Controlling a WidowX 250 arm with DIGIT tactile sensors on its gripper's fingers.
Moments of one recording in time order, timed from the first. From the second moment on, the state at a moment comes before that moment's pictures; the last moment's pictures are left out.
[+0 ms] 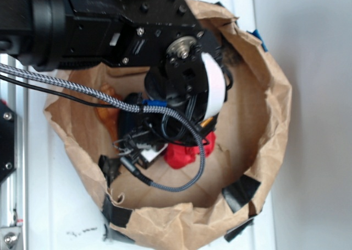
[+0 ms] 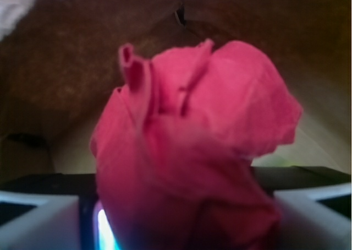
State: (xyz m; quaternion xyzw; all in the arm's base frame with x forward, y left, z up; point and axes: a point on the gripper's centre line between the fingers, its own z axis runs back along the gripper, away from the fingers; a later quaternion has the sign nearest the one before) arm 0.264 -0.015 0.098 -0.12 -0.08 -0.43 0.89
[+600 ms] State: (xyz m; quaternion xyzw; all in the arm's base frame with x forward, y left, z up) arm 0.241 0.002 0.147 0.03 0.02 -0.35 0.94
